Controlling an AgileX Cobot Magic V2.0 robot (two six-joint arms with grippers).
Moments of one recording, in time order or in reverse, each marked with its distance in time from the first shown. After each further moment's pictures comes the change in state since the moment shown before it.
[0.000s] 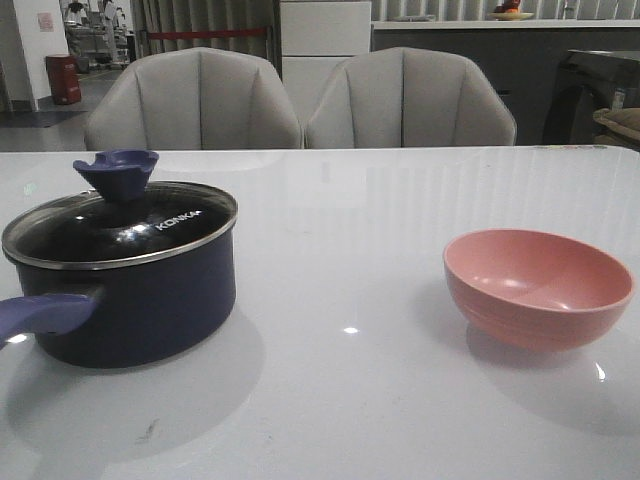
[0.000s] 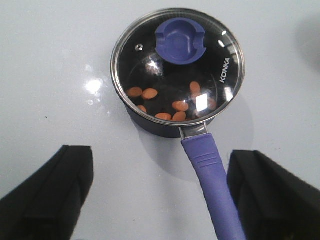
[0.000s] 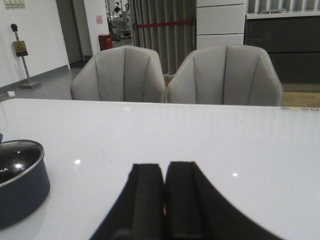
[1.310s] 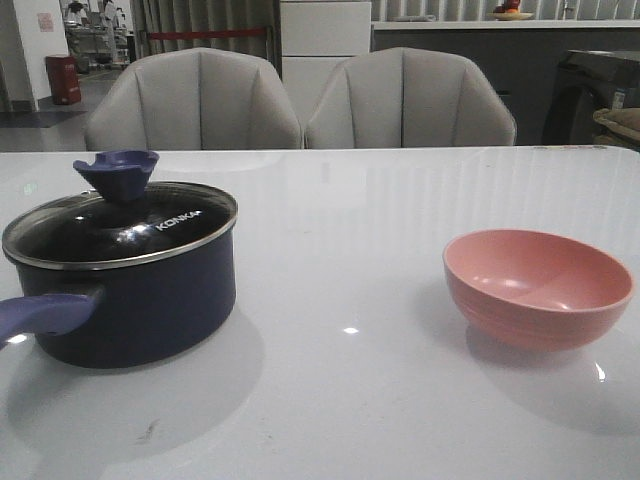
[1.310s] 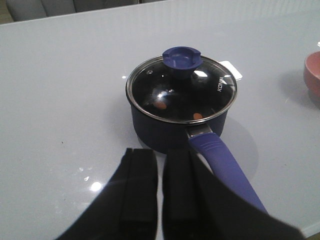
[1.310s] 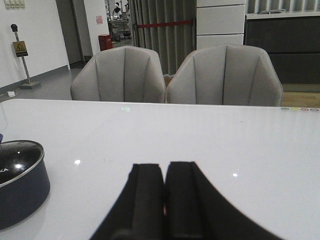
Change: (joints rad) left arm 0.000 -0.665 0.441 0.030 -0.164 0.005; right arm 0.000 0.000 0.000 0.000 0.000 0.000
